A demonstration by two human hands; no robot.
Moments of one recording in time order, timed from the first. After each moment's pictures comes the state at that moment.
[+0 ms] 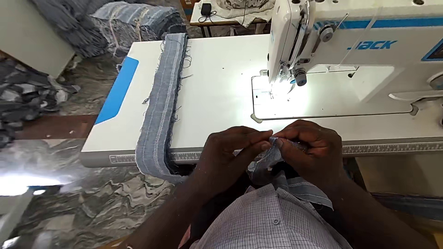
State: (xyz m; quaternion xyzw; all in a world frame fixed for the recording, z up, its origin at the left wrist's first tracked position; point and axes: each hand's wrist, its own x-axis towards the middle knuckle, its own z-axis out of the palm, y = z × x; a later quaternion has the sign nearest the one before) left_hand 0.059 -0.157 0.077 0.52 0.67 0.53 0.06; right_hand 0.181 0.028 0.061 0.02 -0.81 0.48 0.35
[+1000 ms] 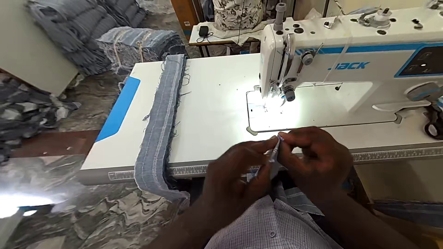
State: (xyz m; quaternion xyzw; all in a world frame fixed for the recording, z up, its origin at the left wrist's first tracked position) left_hand 0.086 -0.147 0.089 0.54 0.63 0.56 -0.01; right_hand 0.183 0.020 0.068 -0.01 -0.76 0.45 0.47
